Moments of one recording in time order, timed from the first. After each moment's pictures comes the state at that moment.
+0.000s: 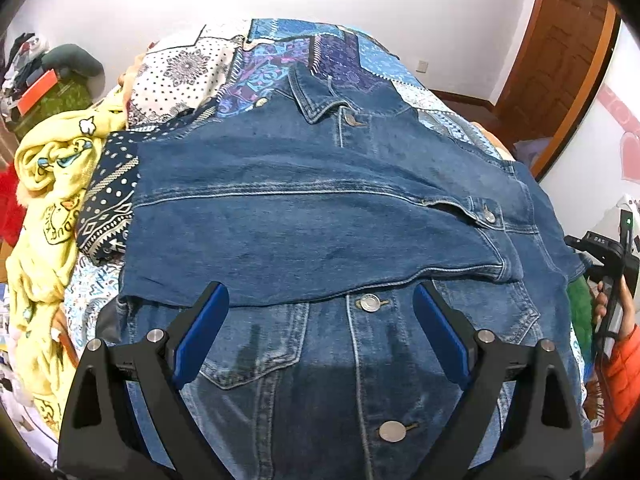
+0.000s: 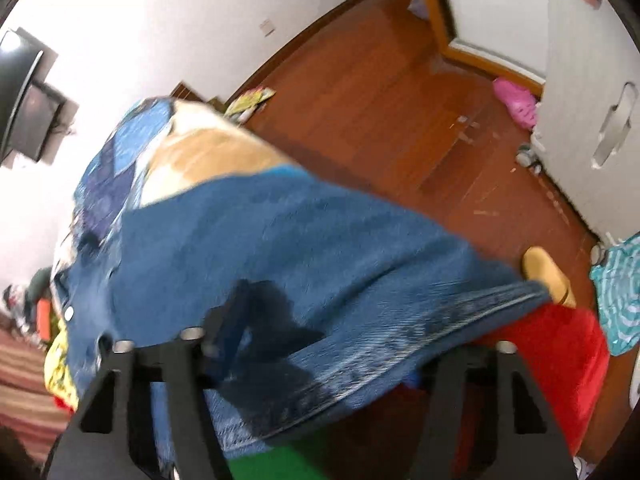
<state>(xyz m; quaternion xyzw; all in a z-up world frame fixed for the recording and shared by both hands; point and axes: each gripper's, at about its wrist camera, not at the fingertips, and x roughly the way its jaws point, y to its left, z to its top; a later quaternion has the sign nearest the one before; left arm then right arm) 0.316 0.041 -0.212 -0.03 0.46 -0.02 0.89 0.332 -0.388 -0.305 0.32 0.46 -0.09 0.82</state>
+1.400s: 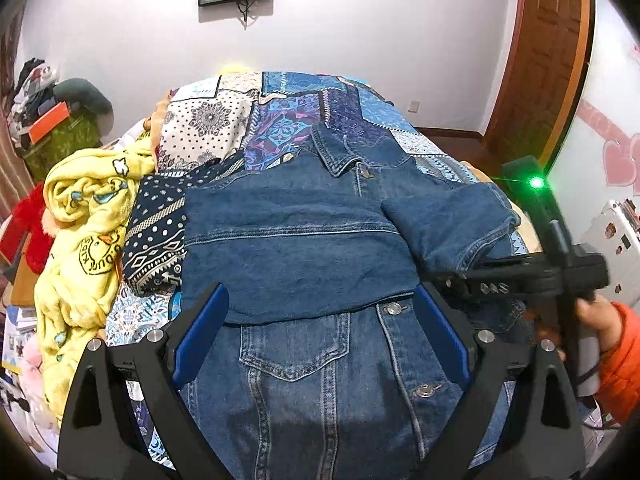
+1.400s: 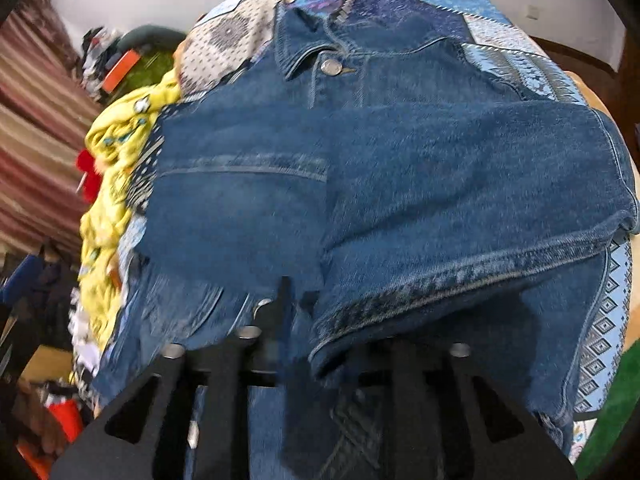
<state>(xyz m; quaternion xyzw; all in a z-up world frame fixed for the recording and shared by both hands) 0.269 0.079 -0.161 -0.01 0.39 -0.03 0.92 0.333 -0.059 -0.238 0.04 0.56 0.26 0.78</state>
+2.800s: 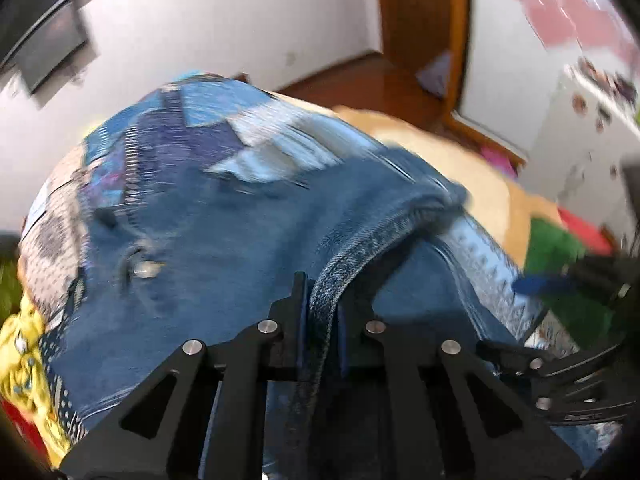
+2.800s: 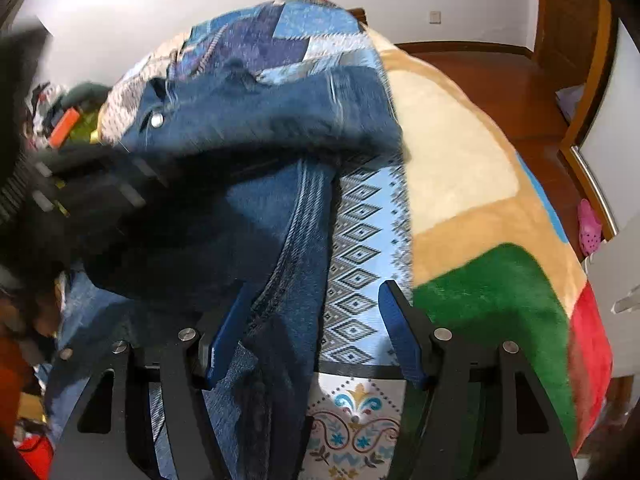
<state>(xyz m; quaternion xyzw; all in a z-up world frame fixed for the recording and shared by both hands) 0.414 -0.123 -0.208 0.17 0.42 -0.18 0.87 0.310 -0.212 -0.259 0.07 0.51 0.12 0.85</state>
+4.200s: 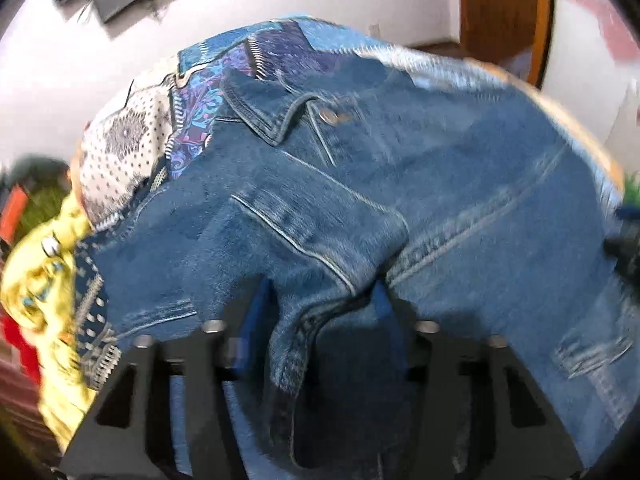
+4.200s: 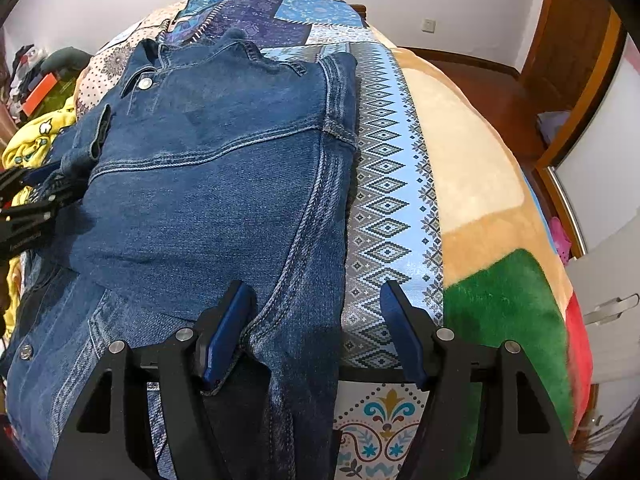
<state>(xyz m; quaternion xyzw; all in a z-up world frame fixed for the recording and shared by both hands) 0.403 0.031 -0.262 0.13 0.45 -0.07 0.88 0.308 -0.184 -0.267 0.01 0.52 0.08 0.85</state>
